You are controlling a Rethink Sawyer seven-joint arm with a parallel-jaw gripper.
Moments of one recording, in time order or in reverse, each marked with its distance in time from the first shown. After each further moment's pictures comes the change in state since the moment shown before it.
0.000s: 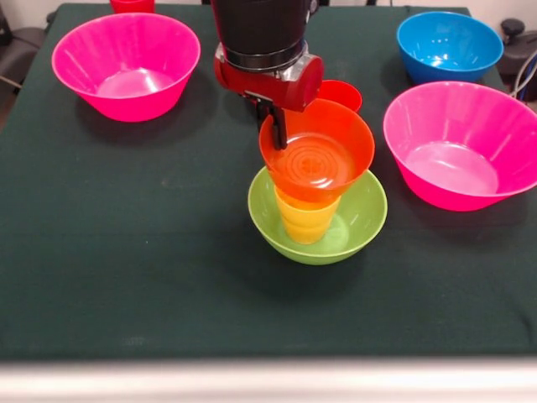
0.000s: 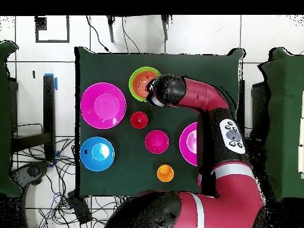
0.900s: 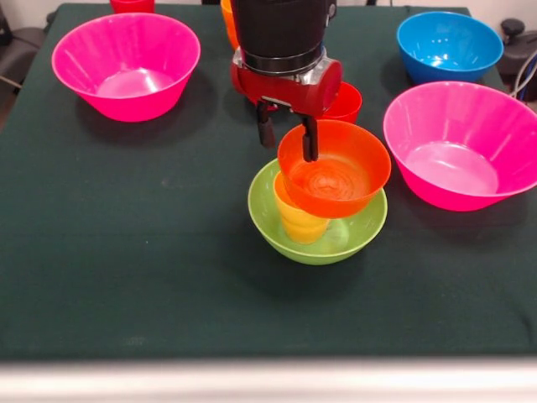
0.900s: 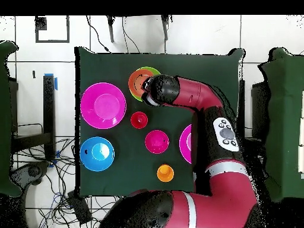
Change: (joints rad) arm 0.027 0.001 0.000 0.000 0.000 -0.038 0.000
